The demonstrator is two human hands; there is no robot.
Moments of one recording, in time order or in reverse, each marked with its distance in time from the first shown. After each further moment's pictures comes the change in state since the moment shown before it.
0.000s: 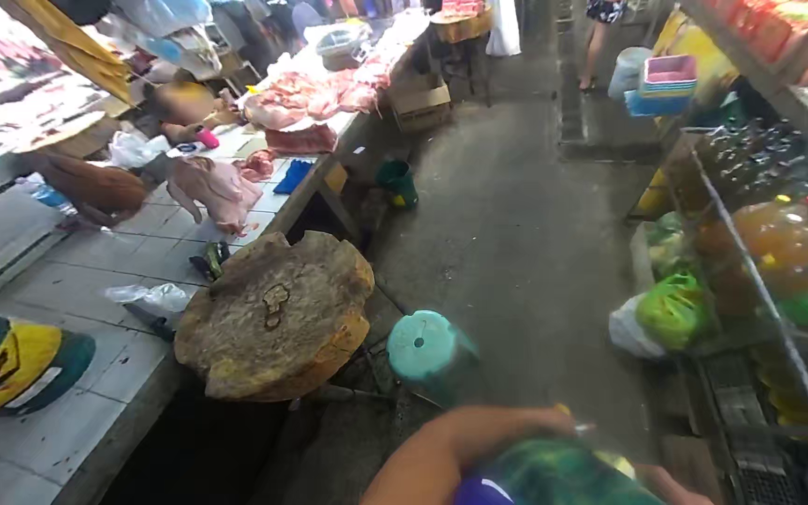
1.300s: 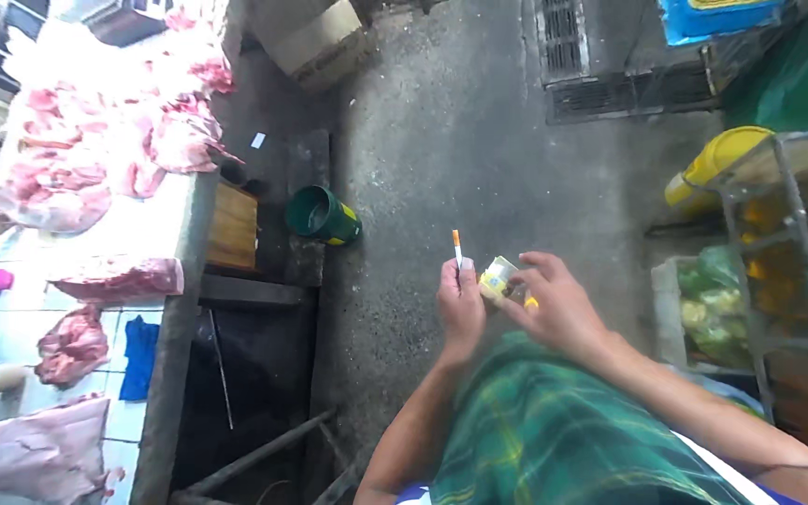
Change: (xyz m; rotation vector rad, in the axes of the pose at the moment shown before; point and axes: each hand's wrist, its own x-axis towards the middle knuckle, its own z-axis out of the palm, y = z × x) left_hand 0.129 0.081 -0.945 -0.617 1.461 0.192; right_hand 1.004 -0.018 -0.404 0.052 0.324 -0.361
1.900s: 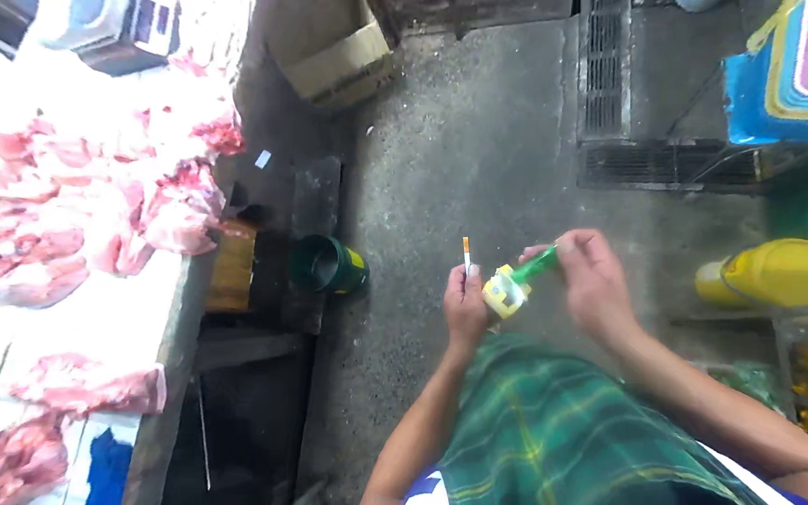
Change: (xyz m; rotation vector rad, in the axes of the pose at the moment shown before) left_hand 0.399 0.019 0.036 -0.166 -0.006 -0.114; right_hand 0.418 0.097 -0.014 0.905 0.149 0.301
